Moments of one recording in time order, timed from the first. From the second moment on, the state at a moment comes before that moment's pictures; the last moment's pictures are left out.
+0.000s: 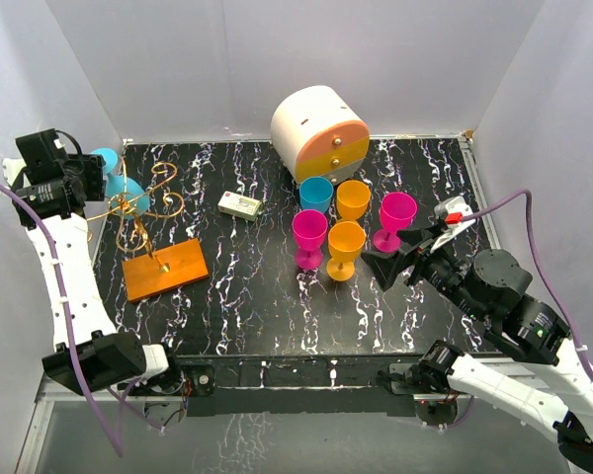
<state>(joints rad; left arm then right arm) 0.36 1.30 1.64 -0.96 -0.07 -1.22 0.84 0.54 1.00 -0.55 0.18 0.21</state>
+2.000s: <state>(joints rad) 0.37 1.06 1.30 -0.65 -0.07 -1.46 0.84 0.54 1.00 -0.53 0.19 0.21</state>
